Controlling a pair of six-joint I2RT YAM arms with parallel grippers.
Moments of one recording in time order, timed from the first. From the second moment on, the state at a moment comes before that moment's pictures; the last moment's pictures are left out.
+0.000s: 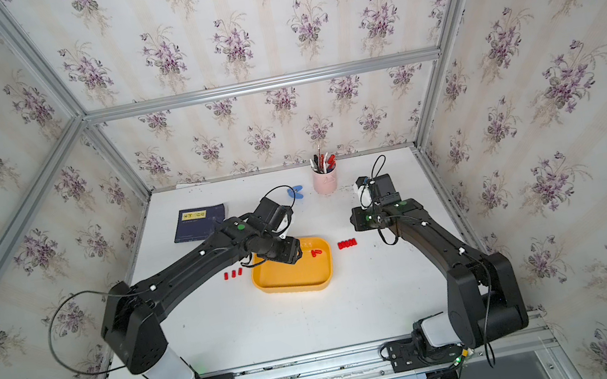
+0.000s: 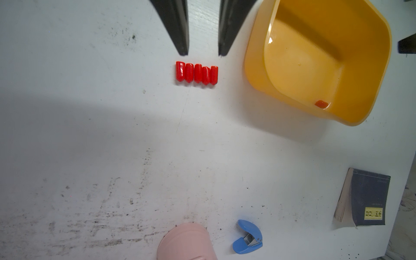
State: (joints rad) left arm -0.77 1.76 1.45 -0.82 0.12 -0.38; right arm 0.20 1.40 0.97 -0.49 -0.26 0.18
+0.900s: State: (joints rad) left arm -0.79 2.19 1.73 -0.86 0.08 -0.60; right arm 0.20 1.44 0.97 -0.48 -0.27 0.14
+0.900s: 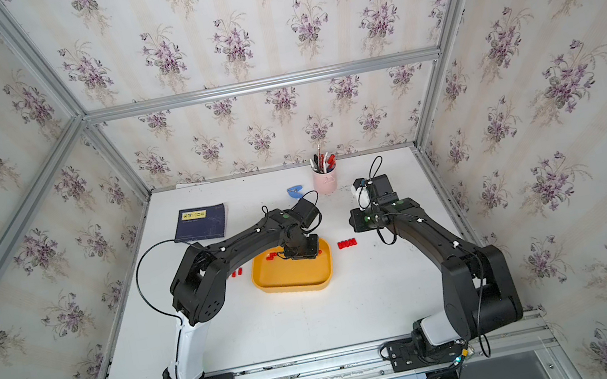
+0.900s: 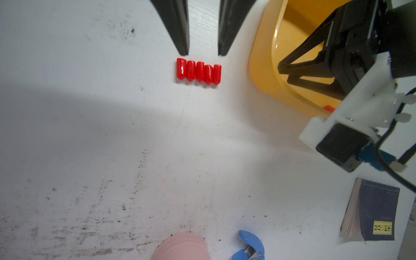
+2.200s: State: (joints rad) left arm -0.79 2.24 1.79 -0.91 0.03 -0.50; right arm 0.20 1.43 0.96 -0.45 -0.33 0.12
